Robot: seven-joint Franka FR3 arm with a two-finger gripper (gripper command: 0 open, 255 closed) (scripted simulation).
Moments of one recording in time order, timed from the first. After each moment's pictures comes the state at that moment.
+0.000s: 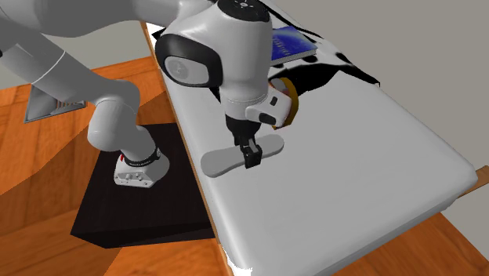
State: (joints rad) arm 0.00 -0.46 -0.40 -2.27 -0.20 1.84 -0.60
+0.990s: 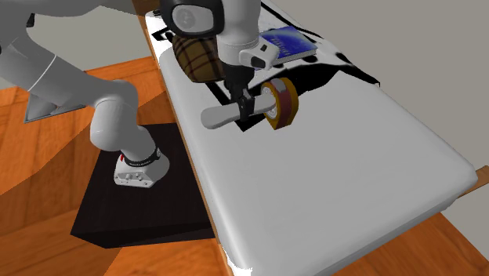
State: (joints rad) arm 0.07 -0.57 -0.19 -2.32 -0.13 1.75 -0.35
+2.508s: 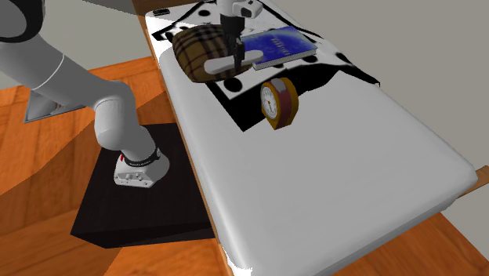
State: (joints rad) arm 0.25 -0.43 0.19 -2.25 0.06 1.81 0.12
